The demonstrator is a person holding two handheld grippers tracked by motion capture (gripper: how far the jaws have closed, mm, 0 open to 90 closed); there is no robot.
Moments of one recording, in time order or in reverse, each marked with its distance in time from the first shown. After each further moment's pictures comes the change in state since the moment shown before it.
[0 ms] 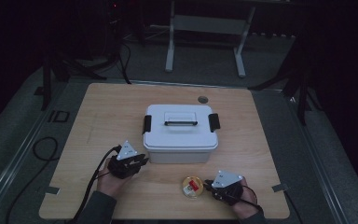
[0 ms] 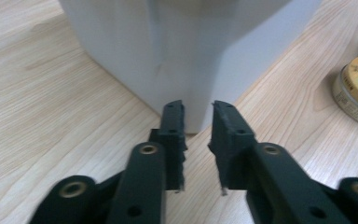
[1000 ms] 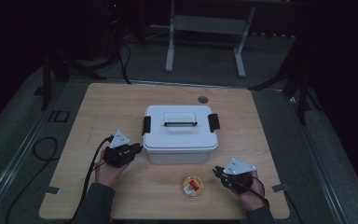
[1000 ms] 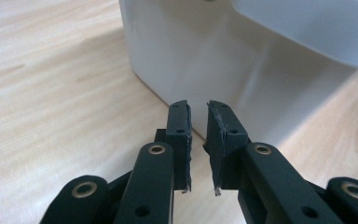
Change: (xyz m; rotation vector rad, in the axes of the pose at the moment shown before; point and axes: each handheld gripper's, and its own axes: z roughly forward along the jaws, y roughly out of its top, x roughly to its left) left arm 0.027 0.006 -0.001 -0.067 0.040 -0.105; right arm -0.035 0.000 -0.017 -0.064 -0.128 0.095
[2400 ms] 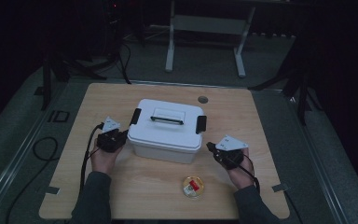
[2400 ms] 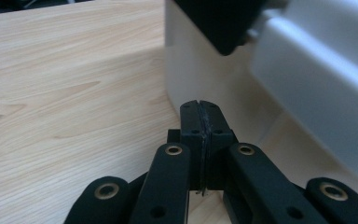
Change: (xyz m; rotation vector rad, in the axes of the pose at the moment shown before) left arm 0.050 0.019 0.013 -0.047 0.112 -0.085; right arm -0.034 0.056 0.027 -0.113 -0.102 0.003
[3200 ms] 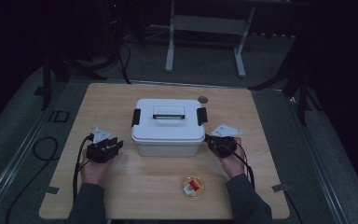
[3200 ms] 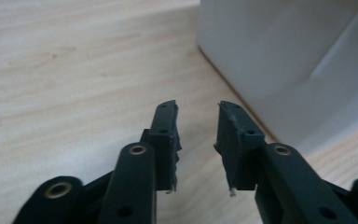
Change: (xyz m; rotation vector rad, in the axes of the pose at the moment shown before) left arm 0.011 -0.031 -0.024 0.032 0.116 -0.045; right arm -0.013 0.020 0.032 -0.023 0.043 0.100
